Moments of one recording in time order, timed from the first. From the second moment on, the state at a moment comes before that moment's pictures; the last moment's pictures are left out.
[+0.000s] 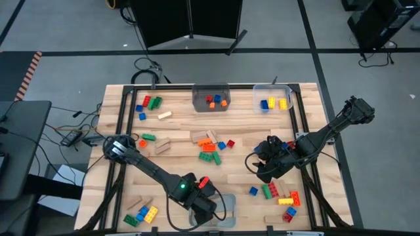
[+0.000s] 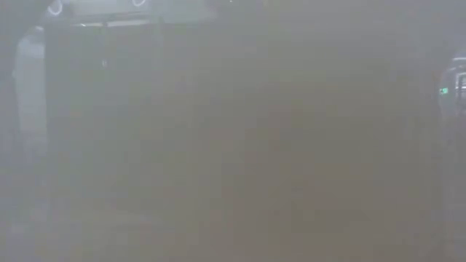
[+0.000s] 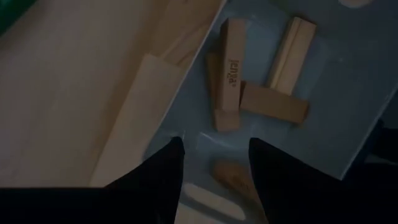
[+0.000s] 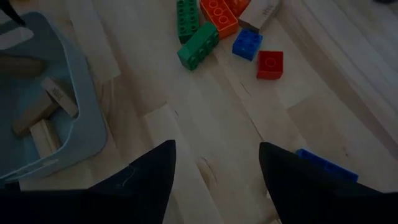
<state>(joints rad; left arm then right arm) -0.55 2.09 1.91 -1.09 -0.14 -1.00 0.55 1.25 1.02 -0.89 0.42 0.97</state>
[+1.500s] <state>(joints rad) 0.84 1.44 0.99 -0.79 -0.10 -0.19 0.09 1.25 1.02 -0.76 0.37 1.00</state>
